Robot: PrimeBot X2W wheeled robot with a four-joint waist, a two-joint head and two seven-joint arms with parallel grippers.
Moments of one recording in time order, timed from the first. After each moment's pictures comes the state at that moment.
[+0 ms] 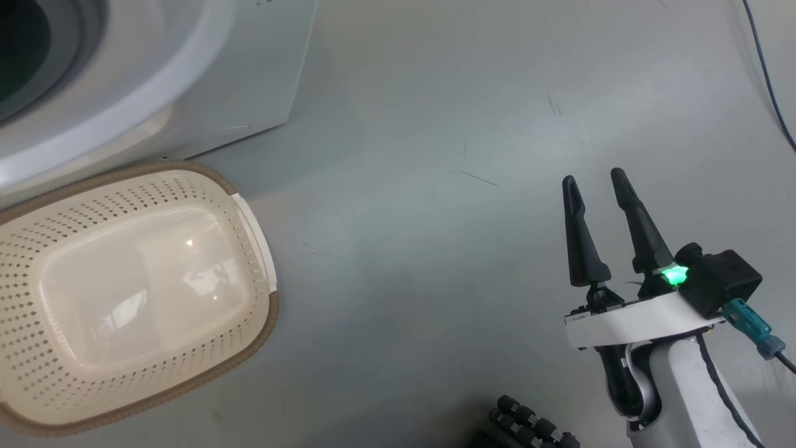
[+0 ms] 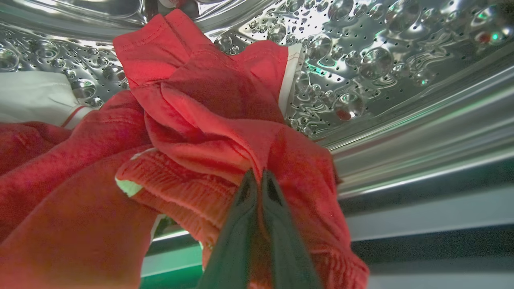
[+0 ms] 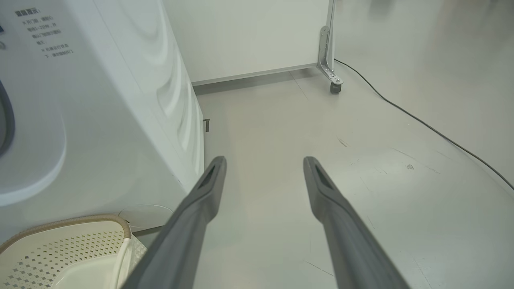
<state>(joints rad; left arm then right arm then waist) -1.07 0.33 -0.07 0.63 -0.45 -0.05 0.55 -0.16 -0.04 0.21 0.02 0.40 0.05 -0.26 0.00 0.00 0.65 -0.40</state>
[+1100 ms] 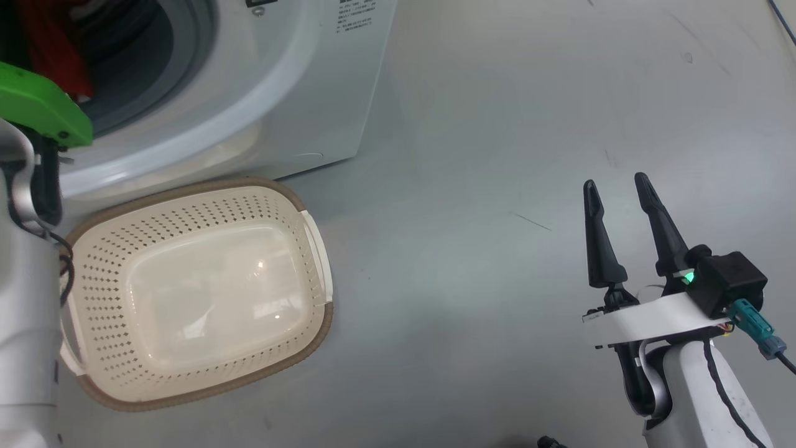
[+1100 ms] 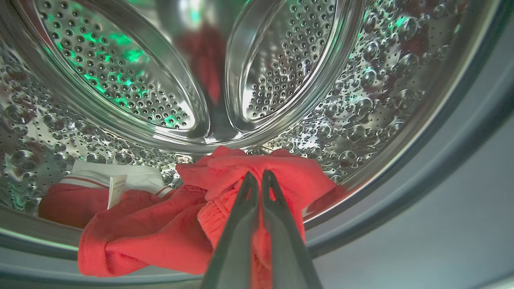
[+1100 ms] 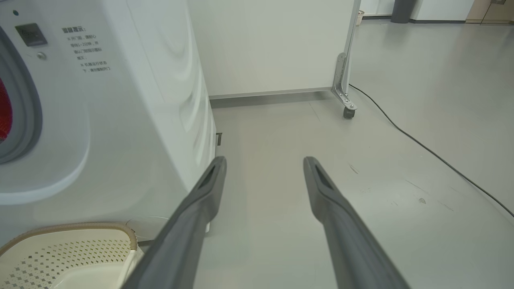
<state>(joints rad) -0.85 0.24 -0.06 0.56 -0.41 -0.07 -0.01 -0.16 -0.04 0.14 0.07 0.28 0.05 -0.26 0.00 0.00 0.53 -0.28</state>
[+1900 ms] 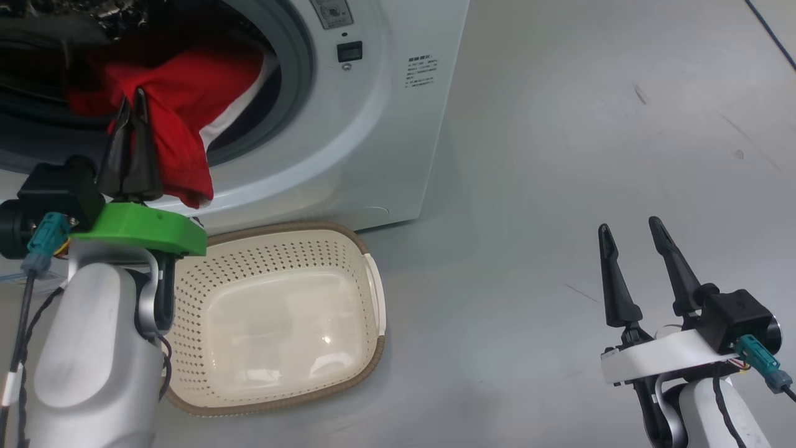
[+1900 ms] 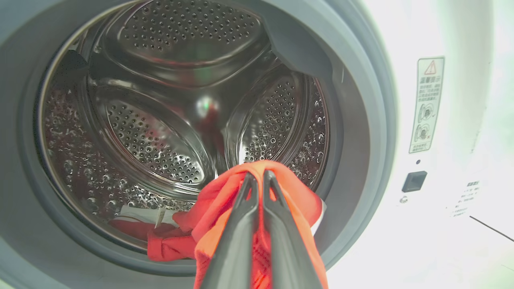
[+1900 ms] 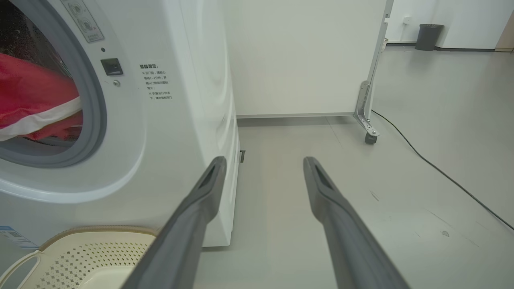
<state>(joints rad) -0.54 0.11 -0.13 0.34 -0.35 -0.04 -0.24 -0.06 -0.06 0.10 0.07 0.23 0.06 -0.26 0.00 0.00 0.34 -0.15</state>
